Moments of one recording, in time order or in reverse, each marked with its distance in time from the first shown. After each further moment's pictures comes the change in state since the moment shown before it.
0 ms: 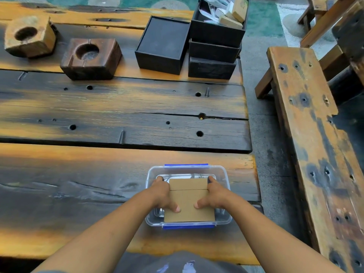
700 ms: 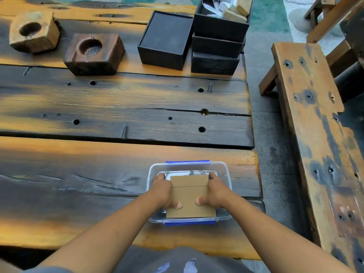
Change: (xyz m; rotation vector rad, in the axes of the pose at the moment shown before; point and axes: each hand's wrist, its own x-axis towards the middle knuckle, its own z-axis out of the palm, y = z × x) left_hand -0.004 -0.002 0.023 -0.118 0.132 -0.058; right_hand 0.002 0.004 0.012 -0.194 0.103 -0.091
